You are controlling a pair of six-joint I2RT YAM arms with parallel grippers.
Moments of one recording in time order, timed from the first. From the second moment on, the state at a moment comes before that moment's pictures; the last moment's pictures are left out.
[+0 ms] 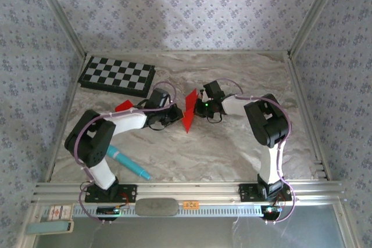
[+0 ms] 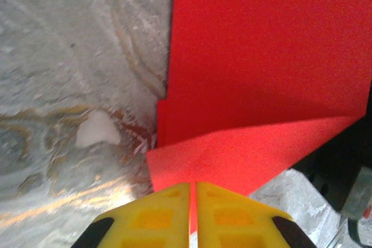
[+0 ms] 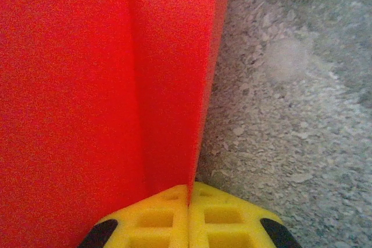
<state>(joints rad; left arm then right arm) -0.61 1.71 0.90 -0.01 0.35 -0.97 0.49 1.97 1.12 -0.10 -0.44 0.70</state>
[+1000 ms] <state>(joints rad) -0.64 1.88 1.02 0.02 0.43 -0.97 0.39 1.72 0.83 -0.07 -0.49 0.82</state>
